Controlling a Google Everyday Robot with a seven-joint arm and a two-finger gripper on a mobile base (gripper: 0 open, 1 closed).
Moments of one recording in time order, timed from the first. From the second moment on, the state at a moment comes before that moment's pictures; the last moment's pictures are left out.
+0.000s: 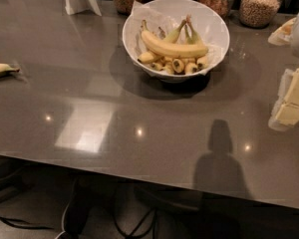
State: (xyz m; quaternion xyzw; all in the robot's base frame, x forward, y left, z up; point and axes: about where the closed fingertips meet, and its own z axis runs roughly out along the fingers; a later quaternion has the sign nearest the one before) arm 0.438 -0.217 0.976 -0.60 0.78 -0.03 0.16
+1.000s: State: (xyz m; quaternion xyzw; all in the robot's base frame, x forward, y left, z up) arm 0.452 -0.205 0.982 -0.62 0.75 -0.04 0.24
